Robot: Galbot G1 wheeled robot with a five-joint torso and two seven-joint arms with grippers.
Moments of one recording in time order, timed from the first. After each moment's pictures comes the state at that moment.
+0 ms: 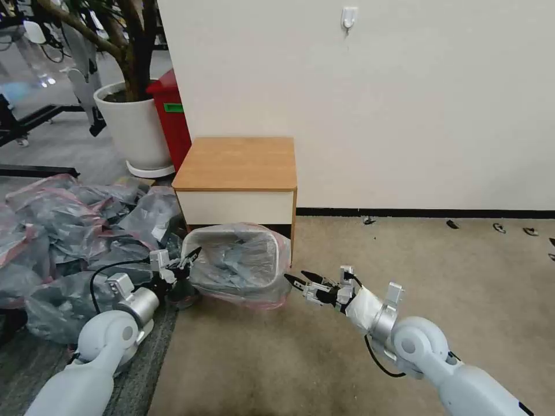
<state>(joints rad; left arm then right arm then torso) 1.29 -1.03 -0.54 -1.74 -0.90 0.23 0.24 -1.16 0.93 0.07 1.82 1.16 -0.24 -0.32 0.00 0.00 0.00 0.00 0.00</state>
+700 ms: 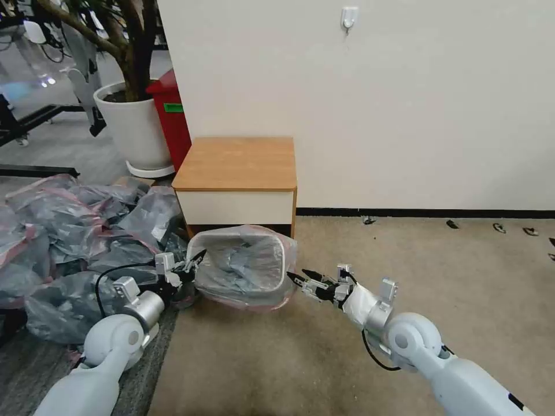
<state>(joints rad) 1.31 -1.05 -0.52 -1.76 -0.87 0.22 0.23 -1.14 0.94 0.06 1.78 1.09 -0.23 -0.23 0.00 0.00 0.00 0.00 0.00</state>
